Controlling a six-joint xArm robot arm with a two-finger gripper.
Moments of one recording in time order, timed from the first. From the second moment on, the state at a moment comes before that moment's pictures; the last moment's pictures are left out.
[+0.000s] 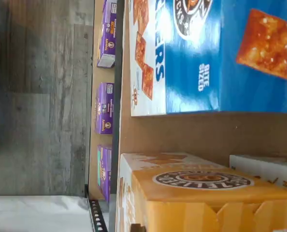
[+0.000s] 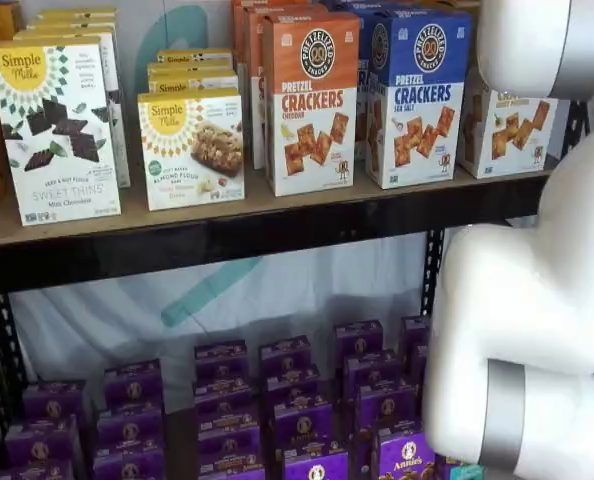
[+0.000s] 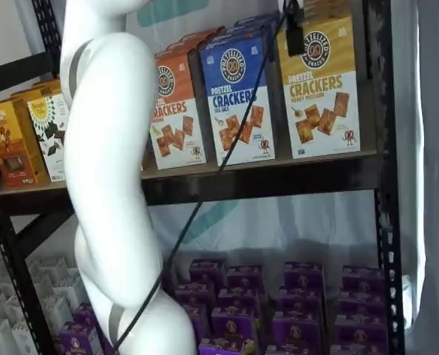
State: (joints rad) arm -0.57 -0.10 -1.85 0.15 1.74 -2.10
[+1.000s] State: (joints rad) arm -0.60 -0.10 -1.88 0.17 1.77 -2.12
